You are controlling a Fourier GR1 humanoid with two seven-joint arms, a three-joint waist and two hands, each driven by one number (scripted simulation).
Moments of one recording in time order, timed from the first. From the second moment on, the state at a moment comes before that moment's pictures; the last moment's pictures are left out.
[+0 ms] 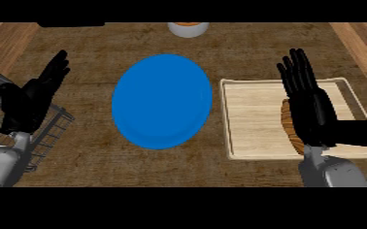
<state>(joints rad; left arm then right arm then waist) -0.22 0.58 -0.16 -1.49 0.22 0.16 0.17 -0.17 -0.20 0.12 -1.68 -0.29 -0.20 0.01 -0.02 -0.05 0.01</state>
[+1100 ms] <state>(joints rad) 0.05 0.52 -0.14 -1.54 0.07 0.24 -0.15 0.17 -0.15 -0.18 -2.05 -0.28 -0.45 -0.07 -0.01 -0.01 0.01</state>
